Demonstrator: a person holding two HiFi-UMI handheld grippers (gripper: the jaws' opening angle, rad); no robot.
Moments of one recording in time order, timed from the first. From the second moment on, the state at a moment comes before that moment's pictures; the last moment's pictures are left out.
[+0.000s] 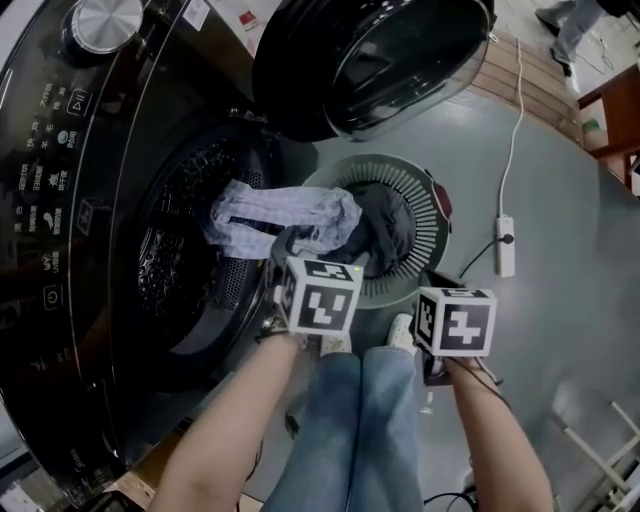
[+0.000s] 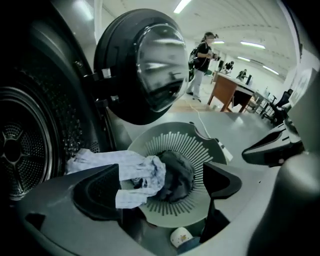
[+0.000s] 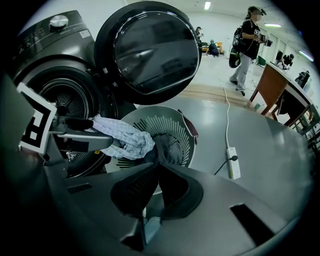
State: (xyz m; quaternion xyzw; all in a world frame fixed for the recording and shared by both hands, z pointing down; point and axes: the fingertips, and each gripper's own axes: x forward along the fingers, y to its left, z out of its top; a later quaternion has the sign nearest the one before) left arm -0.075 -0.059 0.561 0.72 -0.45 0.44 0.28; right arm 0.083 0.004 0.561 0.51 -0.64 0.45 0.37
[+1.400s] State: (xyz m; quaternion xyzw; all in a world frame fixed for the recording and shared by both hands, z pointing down) left arm -0.310 -0.080 0.634 0.50 -0.61 0.49 0.37; right arm 0.017 0.000 0.596 0.44 -0.66 0.44 0.42
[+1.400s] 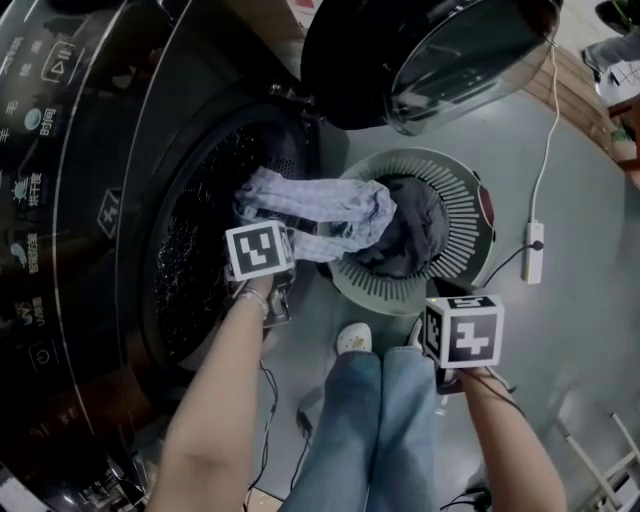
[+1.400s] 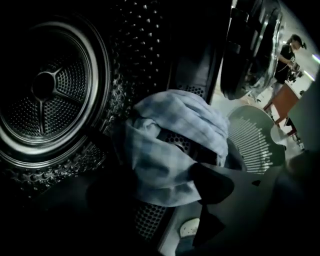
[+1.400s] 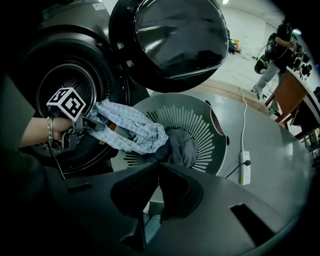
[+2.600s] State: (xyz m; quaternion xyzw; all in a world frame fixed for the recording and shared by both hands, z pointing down) left arm -0.029 -0.066 0.508 0.79 -0.40 0.32 0.33; right arm 0.085 0.007 0.556 0.50 -0.64 0.45 0.38
